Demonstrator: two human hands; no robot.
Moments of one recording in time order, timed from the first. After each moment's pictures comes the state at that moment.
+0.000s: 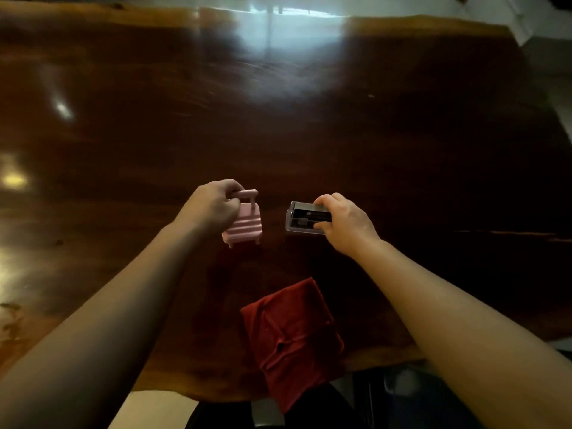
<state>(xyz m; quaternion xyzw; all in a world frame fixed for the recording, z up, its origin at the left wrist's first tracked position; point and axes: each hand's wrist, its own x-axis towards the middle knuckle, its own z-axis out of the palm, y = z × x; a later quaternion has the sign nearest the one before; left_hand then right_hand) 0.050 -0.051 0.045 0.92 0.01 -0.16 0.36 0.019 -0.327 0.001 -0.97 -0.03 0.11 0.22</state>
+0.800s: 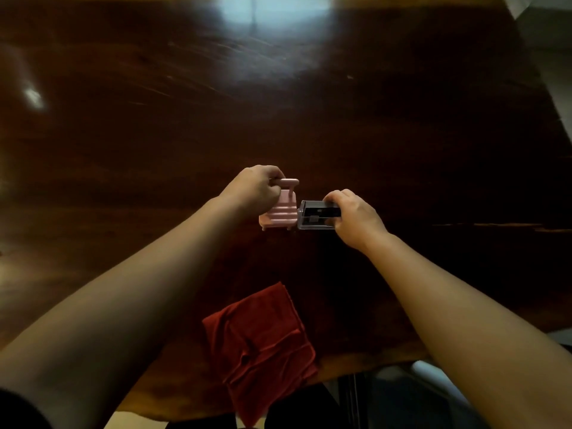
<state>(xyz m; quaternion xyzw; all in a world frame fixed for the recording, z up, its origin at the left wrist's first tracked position) 0.103 -0.186 0.017 0.91 -0.08 -0.23 0.35 0.039 -0.418 -0.039 -0.97 0.02 0.14 0.19</state>
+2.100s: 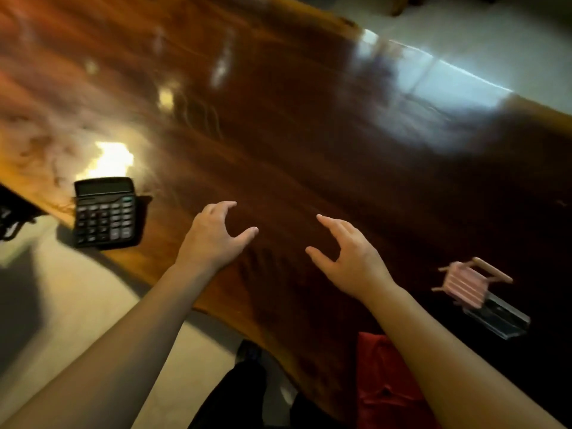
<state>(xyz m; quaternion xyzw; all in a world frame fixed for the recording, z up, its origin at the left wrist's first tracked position) -0.124 0.209 0.025 0.90 0.29 0.00 0.32 -0.022 -0.046 0.042 -0.90 -0.29 0.16 0.27</state>
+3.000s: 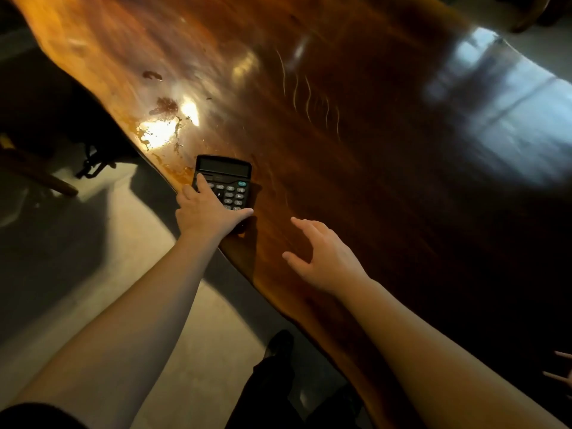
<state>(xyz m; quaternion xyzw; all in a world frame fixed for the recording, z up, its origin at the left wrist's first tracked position) -0.199 0.411 -0.036 0.80 0.57 -0.06 0.18 -0.086 0.187 -0.002 -0.84 -0.41 0.31 0.19</state>
